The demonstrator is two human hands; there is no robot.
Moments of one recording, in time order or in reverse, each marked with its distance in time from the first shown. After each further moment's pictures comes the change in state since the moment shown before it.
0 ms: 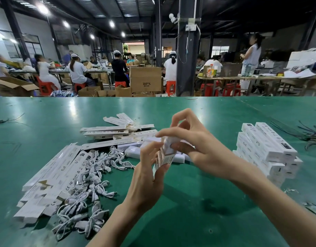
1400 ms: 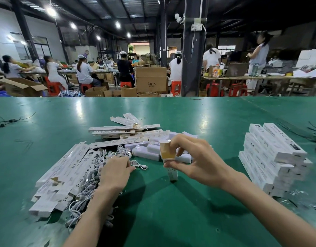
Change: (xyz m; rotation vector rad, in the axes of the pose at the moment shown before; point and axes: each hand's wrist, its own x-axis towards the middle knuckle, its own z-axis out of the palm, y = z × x) left_hand 0.012 -0.075 -0.075 1.069 -0.343 -0.577; right_hand -0.006 0.022 0.034 -0.044 0.069 -0.092
